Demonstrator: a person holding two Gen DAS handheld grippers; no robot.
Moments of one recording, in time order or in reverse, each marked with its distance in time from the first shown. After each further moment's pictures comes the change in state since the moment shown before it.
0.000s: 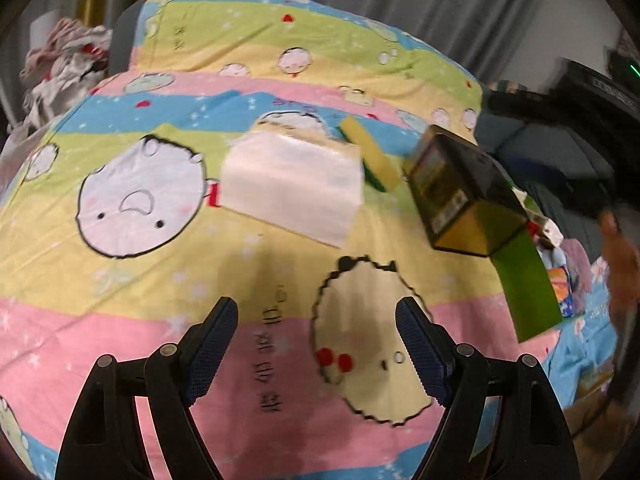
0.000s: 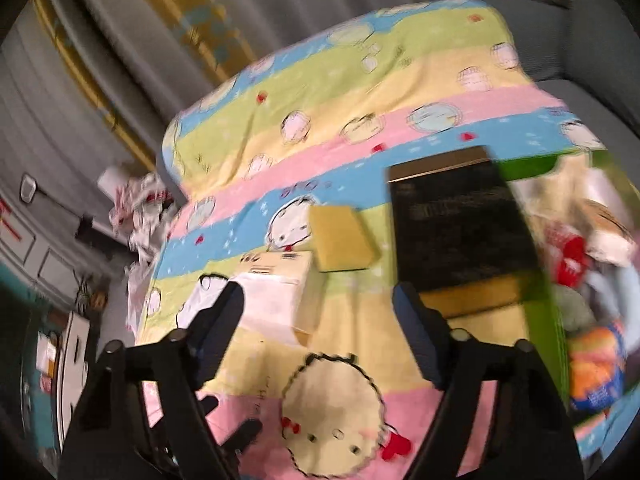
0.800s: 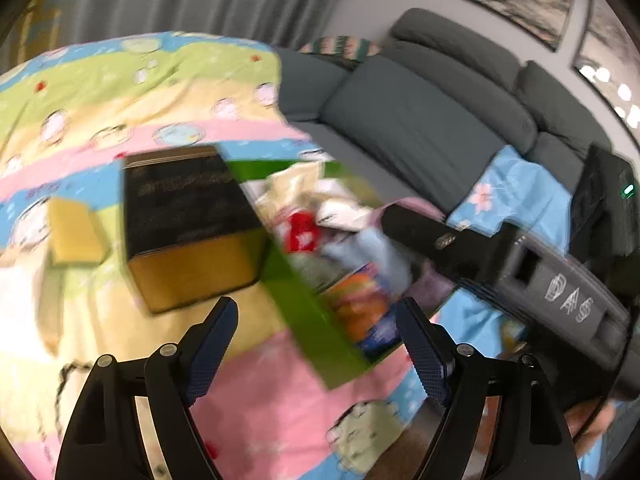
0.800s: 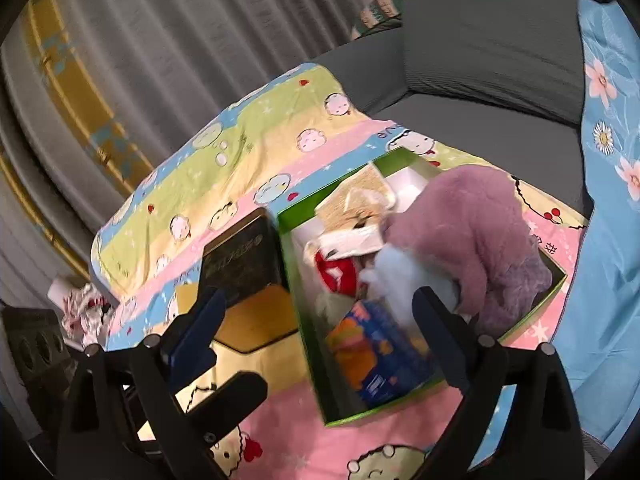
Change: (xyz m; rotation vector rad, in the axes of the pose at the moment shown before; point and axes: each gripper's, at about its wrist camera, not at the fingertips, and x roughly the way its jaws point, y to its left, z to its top) left arm 0.026 -0.214 0.017 0.390 0.033 -0.390; right arm -0.134 -0.161 -0.081 0.302 -0.340 -0.217
